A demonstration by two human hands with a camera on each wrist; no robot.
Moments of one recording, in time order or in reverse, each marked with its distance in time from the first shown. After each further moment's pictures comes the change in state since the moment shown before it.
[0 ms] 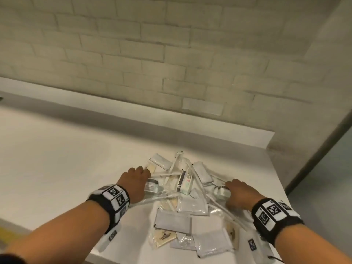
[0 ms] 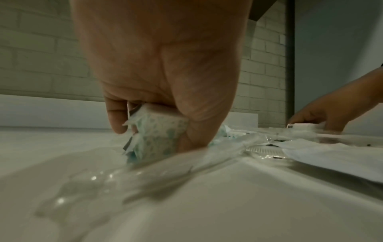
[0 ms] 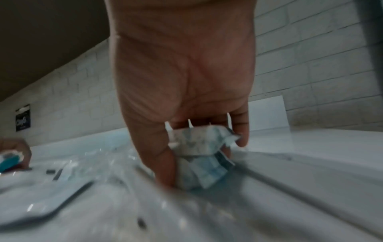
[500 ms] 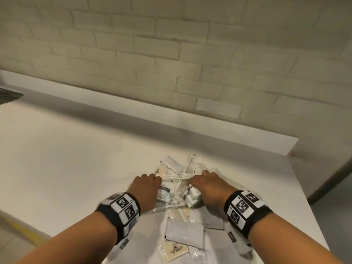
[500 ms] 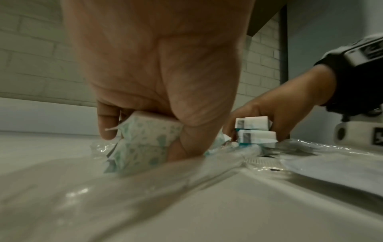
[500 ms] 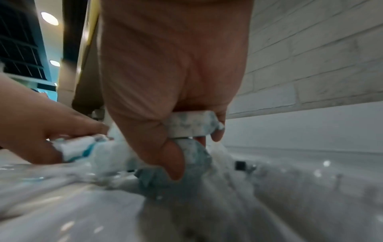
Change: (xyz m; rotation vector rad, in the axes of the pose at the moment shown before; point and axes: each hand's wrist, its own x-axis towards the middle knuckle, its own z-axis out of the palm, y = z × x) left_hand 0.002 0.007 -0.002 0.024 -0.052 0.024; right_hand -0.005 -0.113 -0.038 -0.084 0.134 -0.523
